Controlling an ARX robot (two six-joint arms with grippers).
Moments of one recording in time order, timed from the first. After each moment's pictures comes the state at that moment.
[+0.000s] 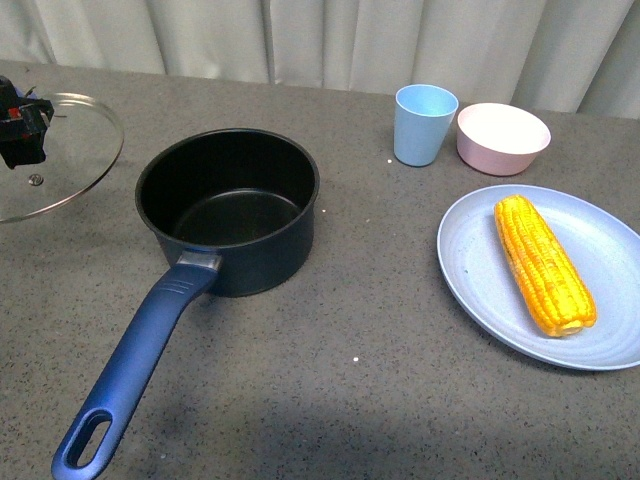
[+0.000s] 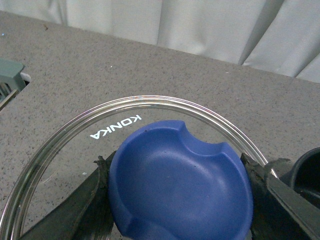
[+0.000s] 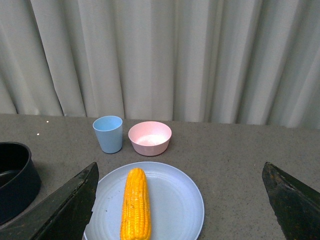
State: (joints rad) left arm 0.11 2.06 0.65 1.18 0.12 -0.06; right arm 0.00 0.00 0.01 0.00 0.00 0.00
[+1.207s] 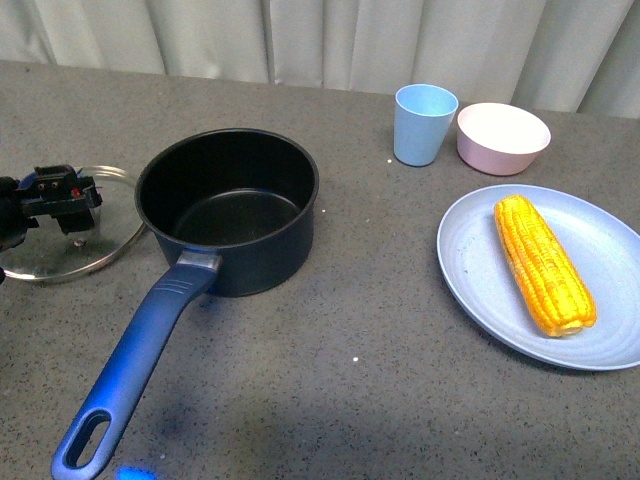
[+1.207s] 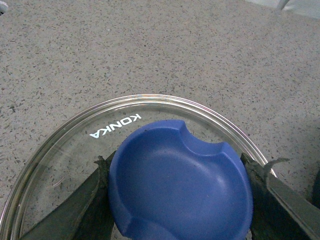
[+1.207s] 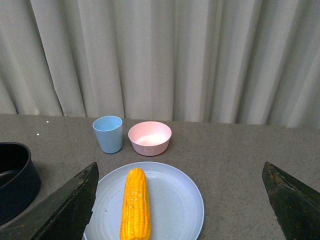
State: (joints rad) left arm 0.11 2.37 0.76 1.27 0.07 -0.06; right arm 0.00 0.00 0.01 0.00 0.00 0.00
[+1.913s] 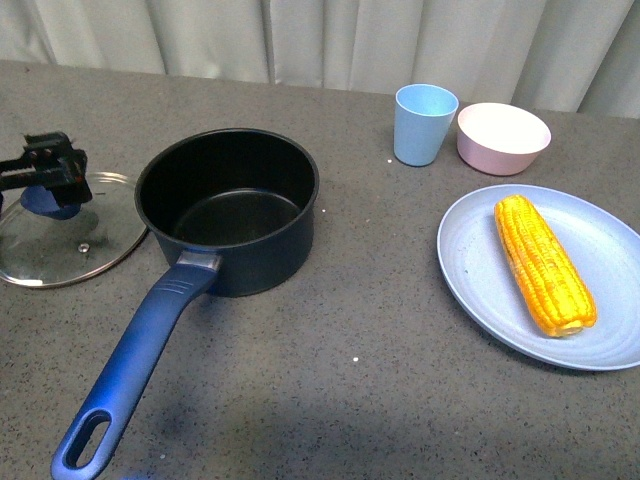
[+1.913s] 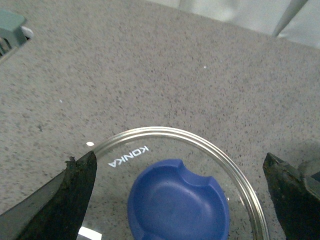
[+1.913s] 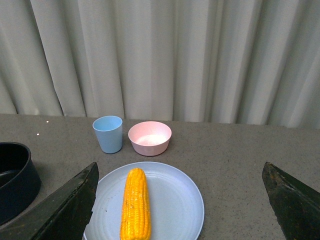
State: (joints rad) left arm 0.12 2.24 0.72 1.21 0.06 -0.09; right arm 0.00 0.00 0.01 0.00 0.00 0.00
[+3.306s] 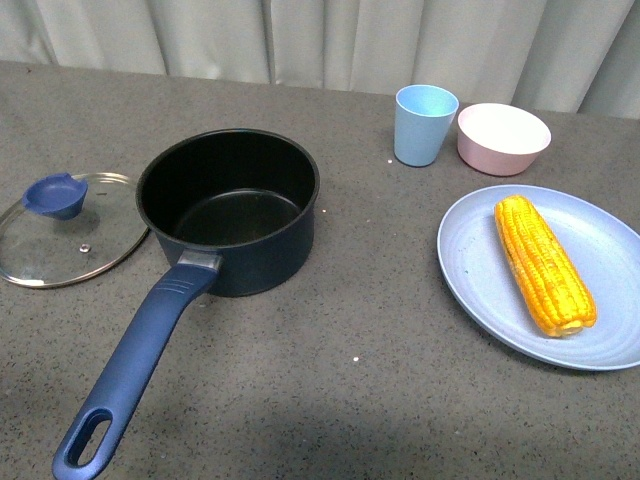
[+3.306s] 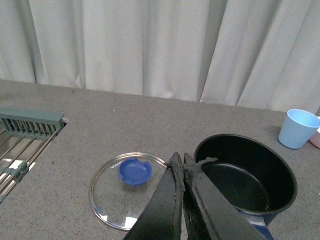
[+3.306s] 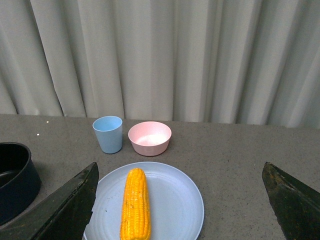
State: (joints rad) left arm 0.00 0.74 0.02 0.72 0.00 -0.01; right arm 0.00 0.00 0.01 0.00 0.00 0.00
